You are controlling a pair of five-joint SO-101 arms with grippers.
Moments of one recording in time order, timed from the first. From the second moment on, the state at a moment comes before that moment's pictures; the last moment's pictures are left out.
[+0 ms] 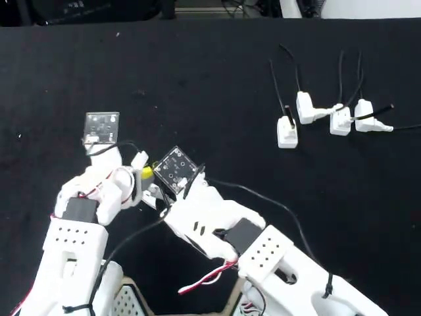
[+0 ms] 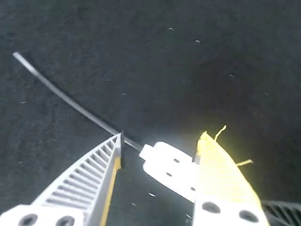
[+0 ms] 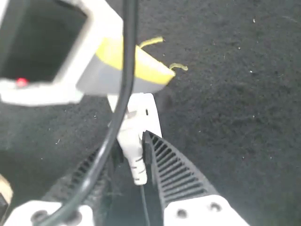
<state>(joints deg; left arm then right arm) 0.7 -58.9 67.6 48.0 4.0 -46.1 -53.4 73.5 32.0 -0.9</state>
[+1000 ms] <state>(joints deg) 3.3 -58.8 61.9 53.1 8.9 -45.9 -44.0 73.5 21.9 -1.3</state>
